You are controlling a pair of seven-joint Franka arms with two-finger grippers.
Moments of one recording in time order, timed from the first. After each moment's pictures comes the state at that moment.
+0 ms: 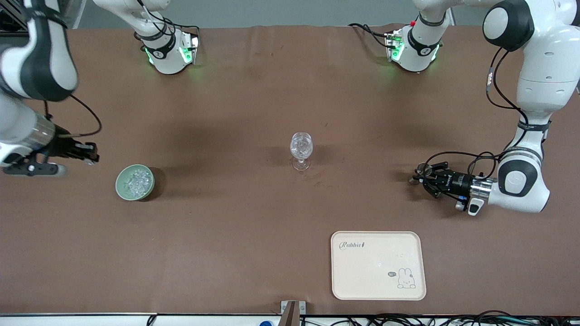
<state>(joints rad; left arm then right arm) 0.25 0.84 -0.11 -1.55 -0.71 1.60 -0.66 -0.05 0.07 -0.02 -1.80 0.00 1.80 -0.05</state>
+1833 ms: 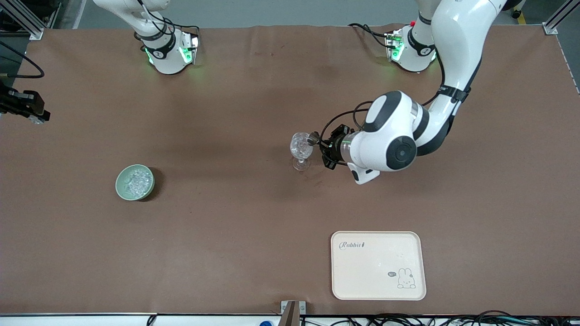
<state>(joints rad) -0.24 0.54 -0.39 -1.53 -0.30 1.85 -1.72 -0.05 0.03 -0.02 -1.48 0.00 1.42 -0.05</state>
